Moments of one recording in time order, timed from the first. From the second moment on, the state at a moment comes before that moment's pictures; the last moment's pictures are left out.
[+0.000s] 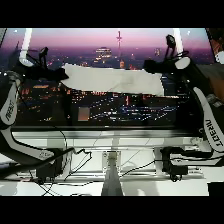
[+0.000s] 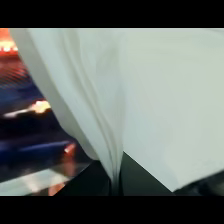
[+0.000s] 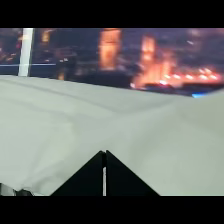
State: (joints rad) left arm 0.17 -1.69 1.35 0.89 -1.07 -1.03; right arm 0.11 -1.47 1.19 -0.91 0.69 1.27
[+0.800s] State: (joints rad) left arm 0.17 -1.21 1.44 0.86 -1.33 -1.03; right arm 0.82 -1.95 1.71 -0.82 0.53 1.43
